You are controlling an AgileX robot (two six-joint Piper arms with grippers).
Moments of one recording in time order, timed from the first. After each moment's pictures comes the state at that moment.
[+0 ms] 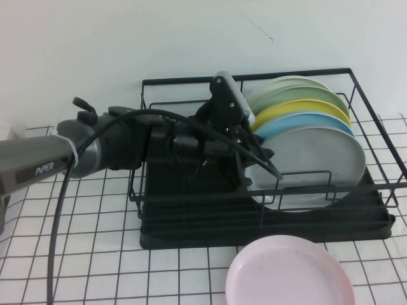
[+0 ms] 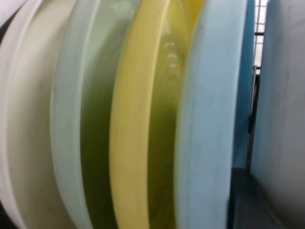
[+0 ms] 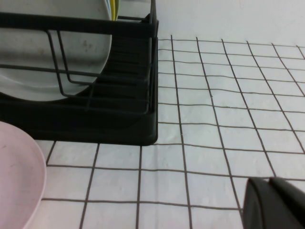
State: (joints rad) right arm -0.02 -0.01 0.02 0.07 0.41 -0.17; left arm -0.43 1.95 -1.35 -1.55 0.65 1.98
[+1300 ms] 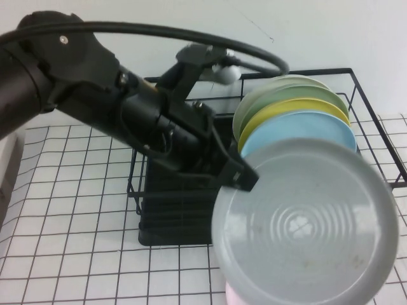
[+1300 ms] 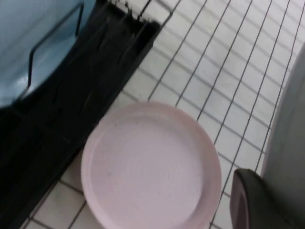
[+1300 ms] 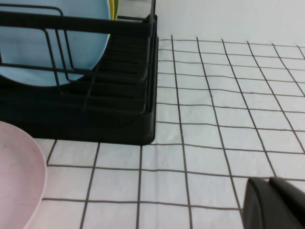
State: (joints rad) right arm -0.02 -0.01 0.02 0.07 0.41 -0.17; left arm -0.47 1.54 -1.40 -0.80 1.08 0.60
